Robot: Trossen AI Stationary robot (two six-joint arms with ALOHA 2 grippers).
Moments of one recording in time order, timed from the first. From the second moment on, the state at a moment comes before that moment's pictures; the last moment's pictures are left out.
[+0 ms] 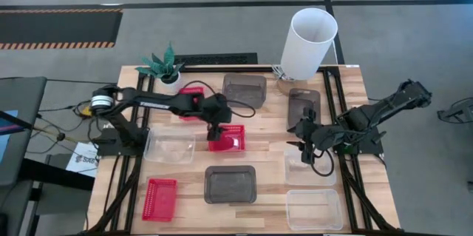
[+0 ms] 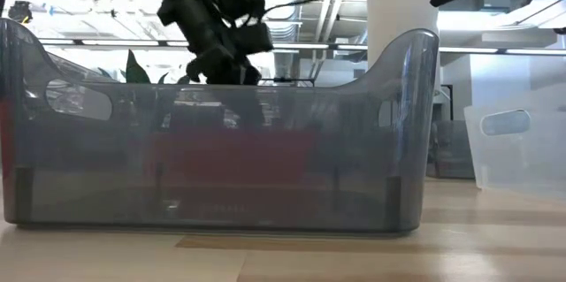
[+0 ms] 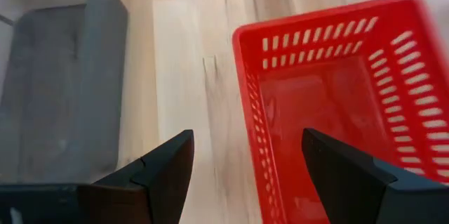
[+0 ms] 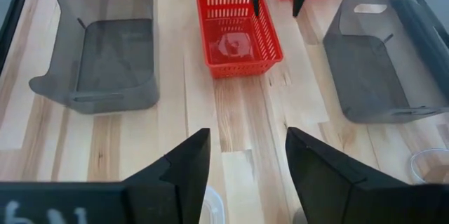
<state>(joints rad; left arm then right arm) 0.18 1.66 1.03 -0.32 0.07 0.31 0.44 1.04 0.98 -0.77 0.45 0.38</state>
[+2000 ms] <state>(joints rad) 0.20 1.29 1.02 -0.39 -0.06 -0.16 0.41 1.04 0.98 -0.80 0.46 0.38</state>
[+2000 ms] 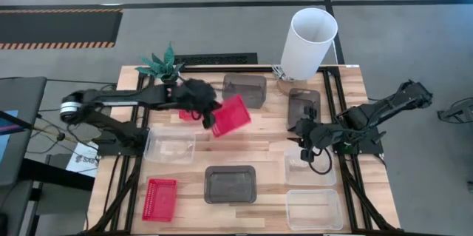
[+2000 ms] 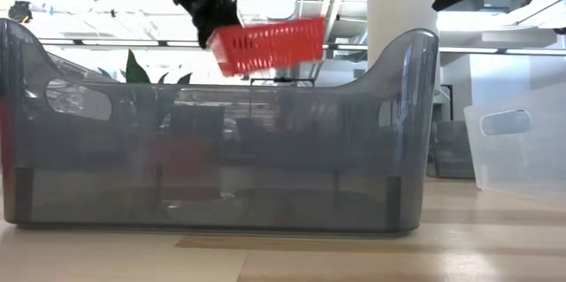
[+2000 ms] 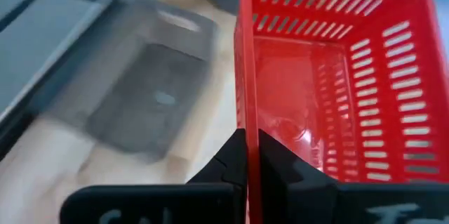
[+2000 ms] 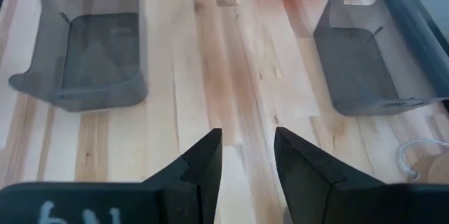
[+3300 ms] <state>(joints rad) 0.12 1.28 0.89 -0.84 -0.69 -1.42 0.32 1.04 0.98 -0.89 0.39 0.17</state>
